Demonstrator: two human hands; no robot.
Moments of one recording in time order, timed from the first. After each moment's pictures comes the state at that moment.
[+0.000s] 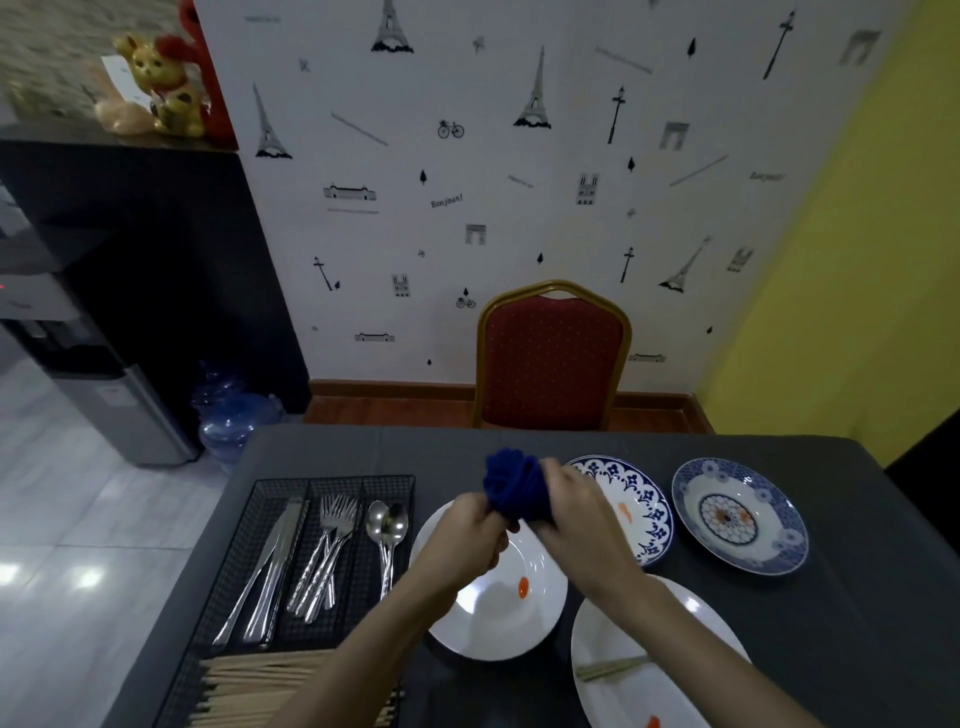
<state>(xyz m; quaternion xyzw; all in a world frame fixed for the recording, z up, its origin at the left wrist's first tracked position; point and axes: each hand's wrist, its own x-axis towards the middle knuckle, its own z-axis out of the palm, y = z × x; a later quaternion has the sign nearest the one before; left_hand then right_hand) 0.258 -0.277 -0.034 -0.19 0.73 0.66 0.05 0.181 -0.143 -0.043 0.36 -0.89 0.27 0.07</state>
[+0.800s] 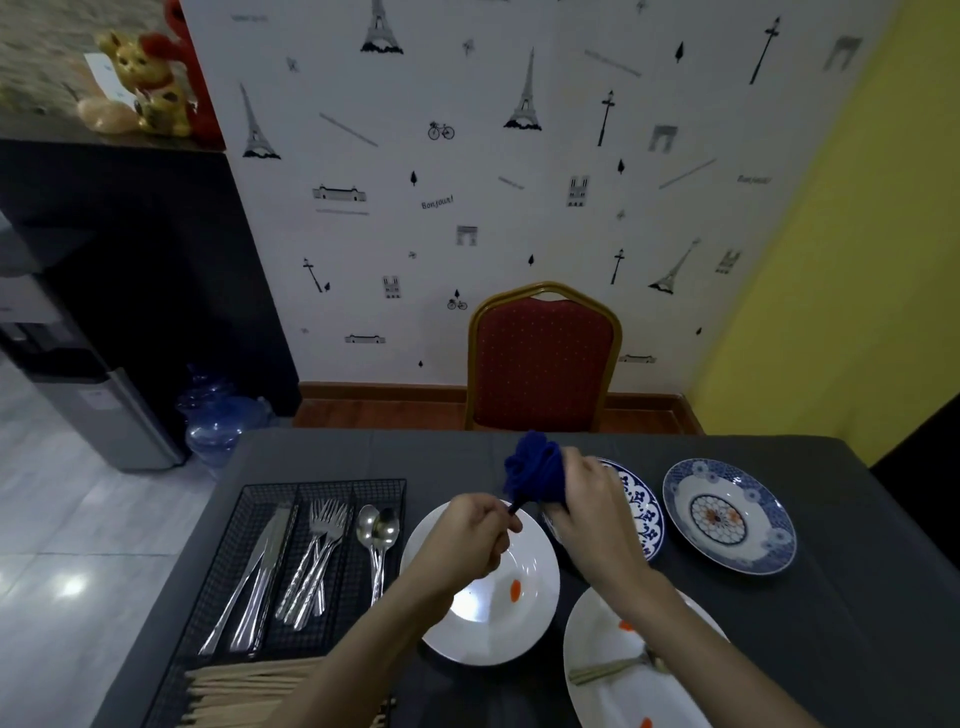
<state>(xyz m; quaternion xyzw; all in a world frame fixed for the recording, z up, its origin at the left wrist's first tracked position) 0.256 -0.273 -0.029 -0.18 0.71 0.68 0.05 0.170 -0.135 -0.039 0.29 -0.91 0.26 0.11</state>
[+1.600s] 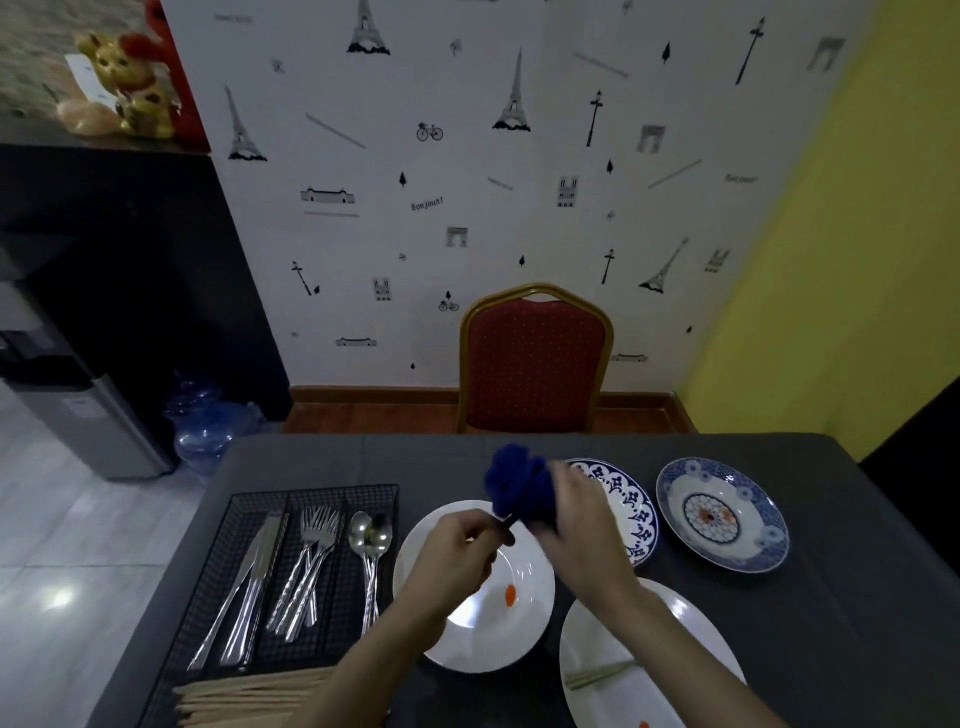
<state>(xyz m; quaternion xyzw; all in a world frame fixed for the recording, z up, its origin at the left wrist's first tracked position) 0.261 -0.274 -0.049 -0.19 0.73 0.65 0.03 0.177 -0.132 -0.049 0.32 -0.88 0.33 0.09</state>
